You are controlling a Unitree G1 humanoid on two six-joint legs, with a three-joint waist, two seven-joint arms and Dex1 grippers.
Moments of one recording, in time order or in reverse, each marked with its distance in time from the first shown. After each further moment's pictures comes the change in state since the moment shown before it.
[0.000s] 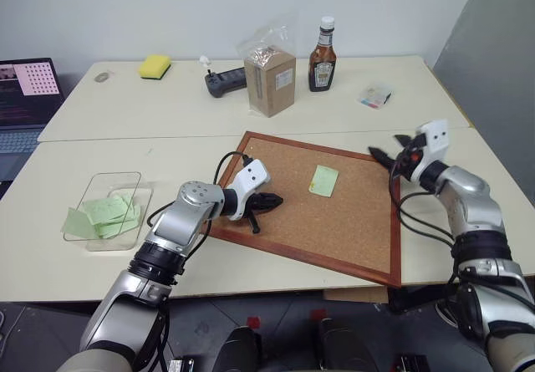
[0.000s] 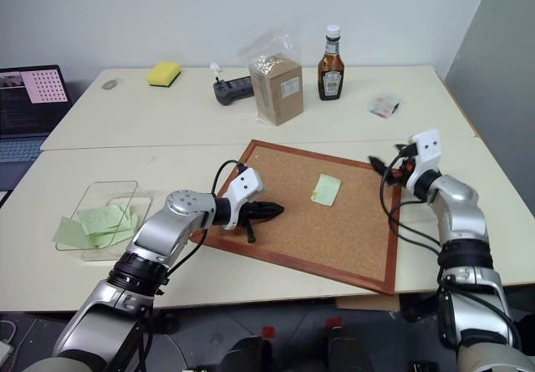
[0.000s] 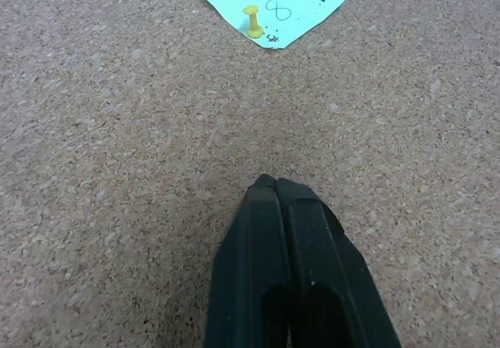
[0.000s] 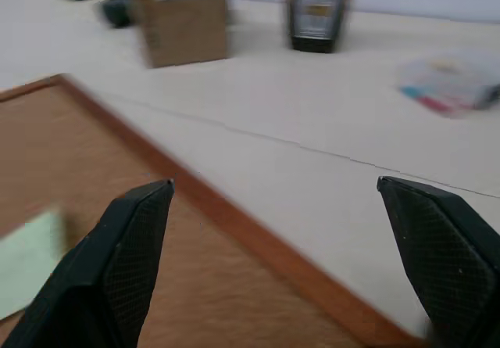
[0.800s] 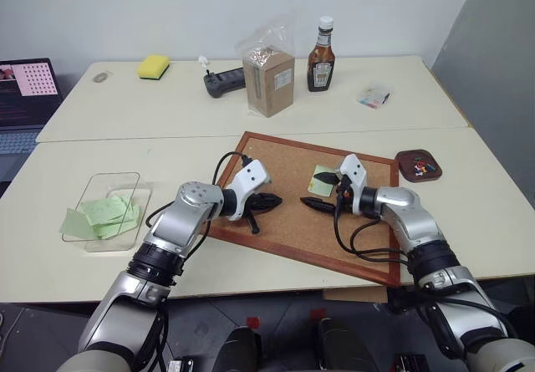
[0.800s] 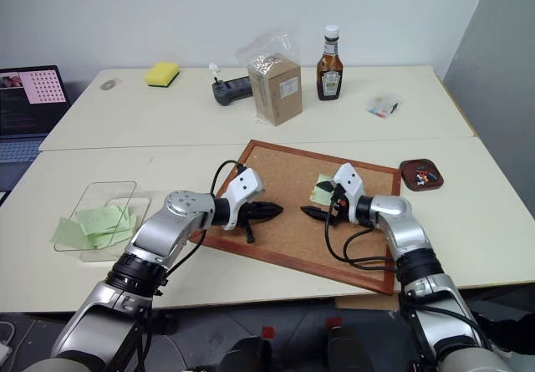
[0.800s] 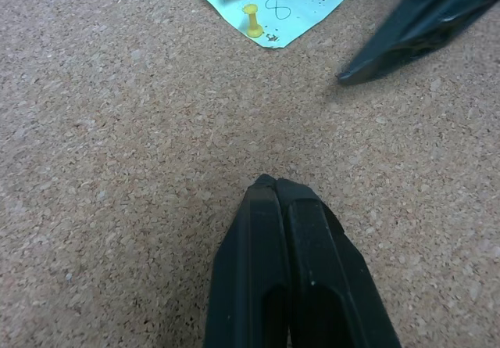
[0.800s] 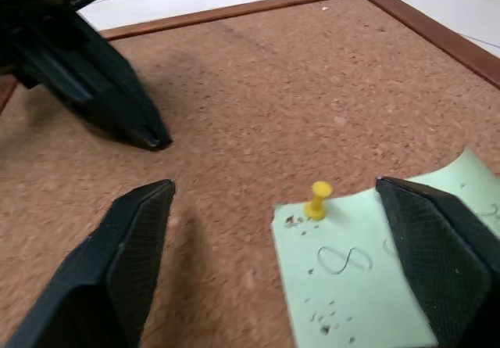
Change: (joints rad) left arm 0.013 0.007 0.001 -0.028 0.002 0.005 0.011; right arm -0.053 0.177 0.254 0.111 -0.100 -0.090 0.133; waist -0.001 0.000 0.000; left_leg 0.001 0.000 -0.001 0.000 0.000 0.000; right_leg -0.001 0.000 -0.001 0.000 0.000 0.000
